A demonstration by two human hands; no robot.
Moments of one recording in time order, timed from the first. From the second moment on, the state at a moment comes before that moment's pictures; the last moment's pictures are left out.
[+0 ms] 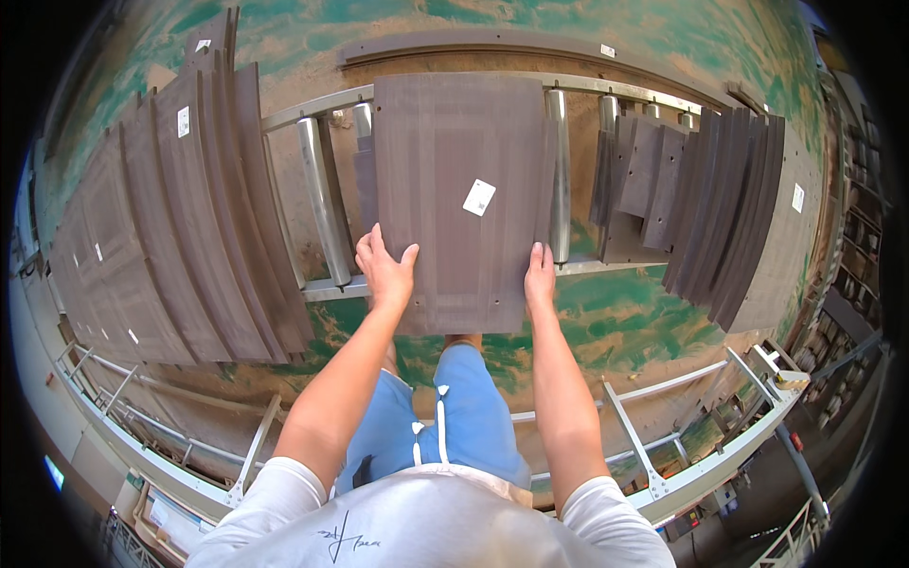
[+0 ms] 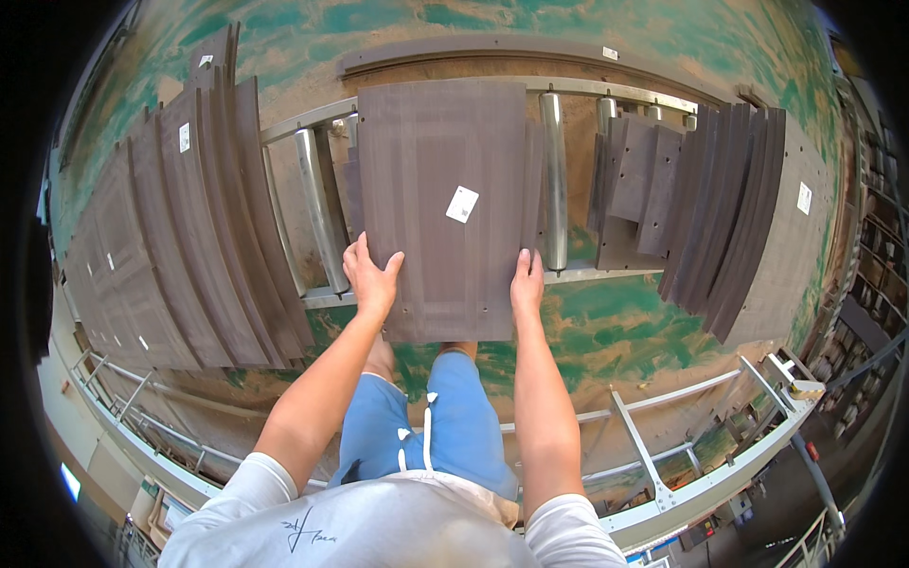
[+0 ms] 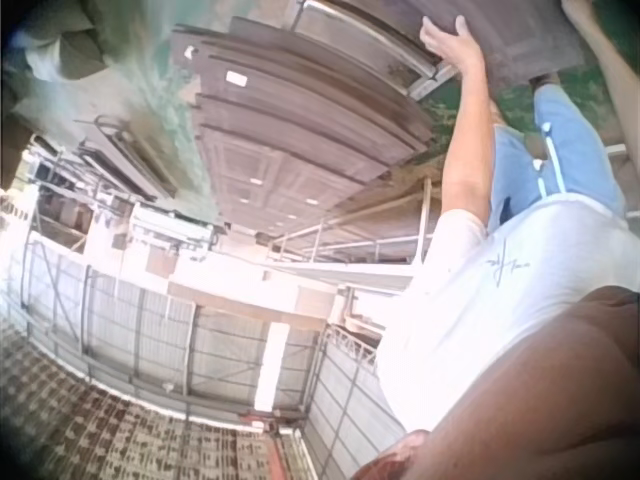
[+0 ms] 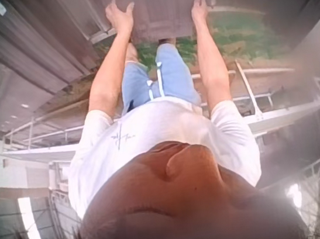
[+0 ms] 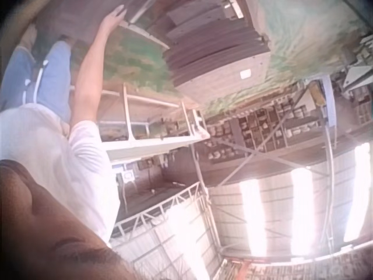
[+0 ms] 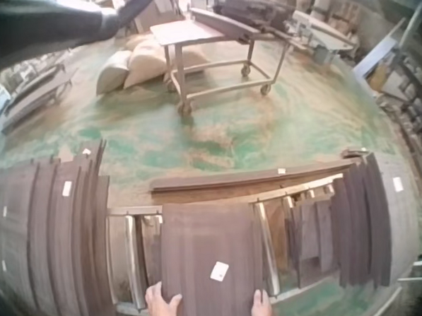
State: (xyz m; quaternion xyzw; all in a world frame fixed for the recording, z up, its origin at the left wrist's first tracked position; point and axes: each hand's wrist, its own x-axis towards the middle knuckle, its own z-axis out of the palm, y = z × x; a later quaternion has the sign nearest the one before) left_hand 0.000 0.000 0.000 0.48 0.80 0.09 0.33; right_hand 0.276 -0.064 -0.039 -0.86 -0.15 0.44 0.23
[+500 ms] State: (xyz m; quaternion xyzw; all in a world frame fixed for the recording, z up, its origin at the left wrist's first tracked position) left_hand 0.016 -0.034 -0.005 0.44 0.82 0.11 0.35; right_hand 0.319 -0.072 -0.048 -0.79 -0.09 0.53 0.29
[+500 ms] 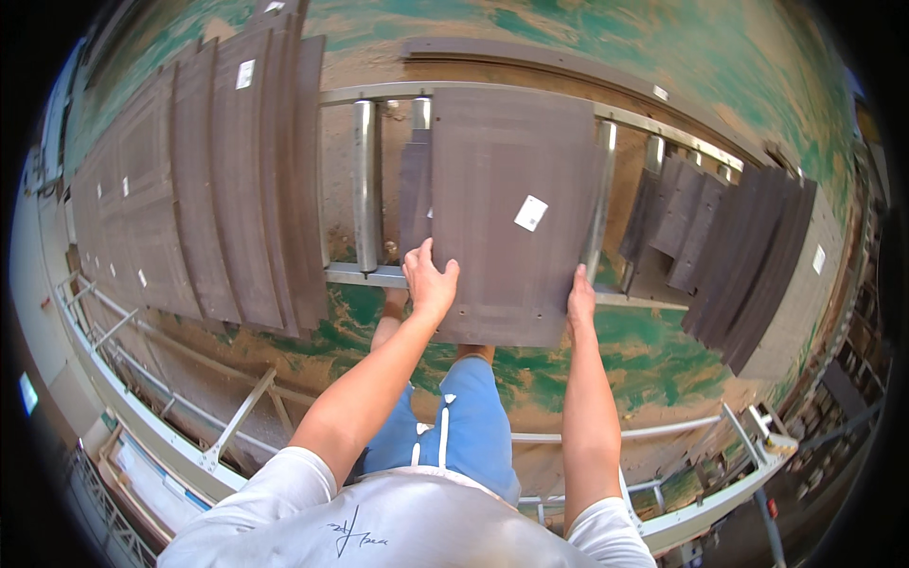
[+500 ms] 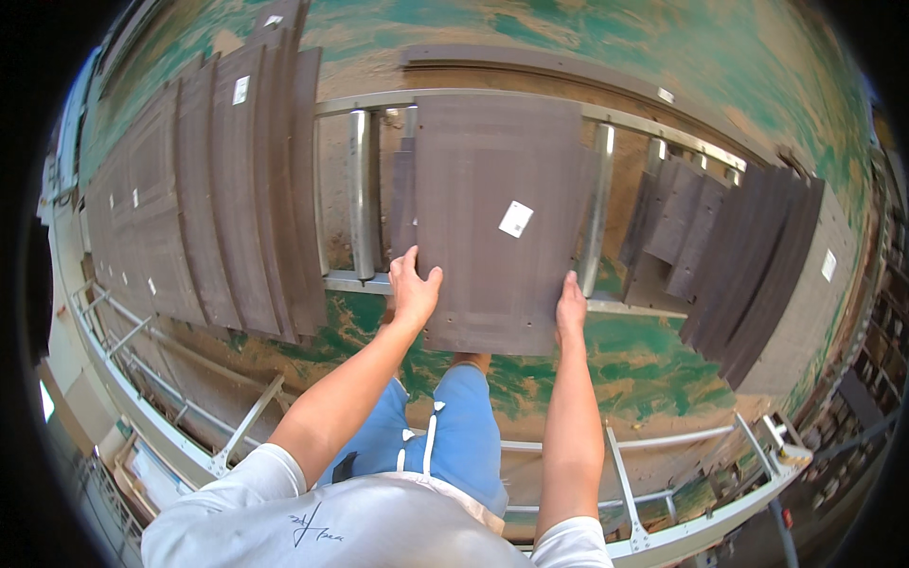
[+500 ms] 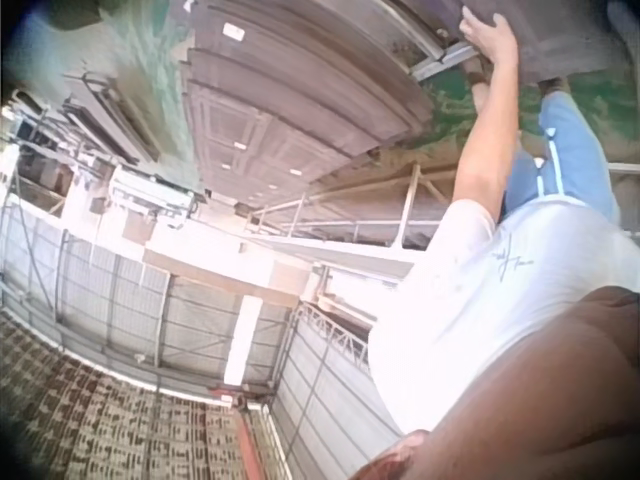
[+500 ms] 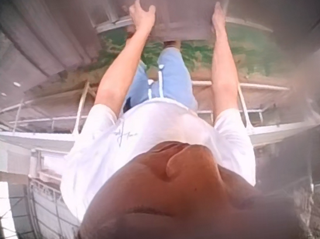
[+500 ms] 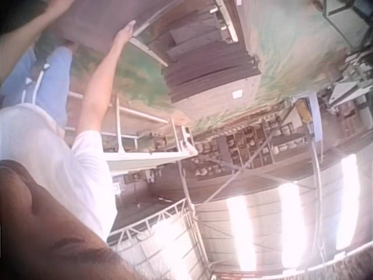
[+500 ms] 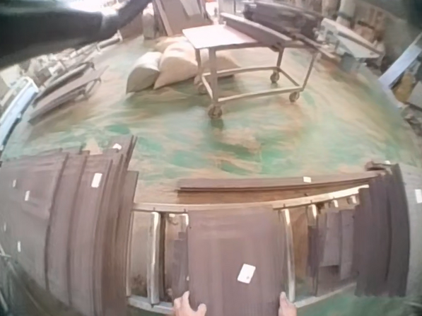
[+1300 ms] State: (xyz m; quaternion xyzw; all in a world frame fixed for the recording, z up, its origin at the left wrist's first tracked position) left_hand -0.025 -0.039 0.032 0.28 0.87 0.15 0.38; right_hand 0.295 -0.047 -0.005 -0.82 -0.11 0.50 0.24
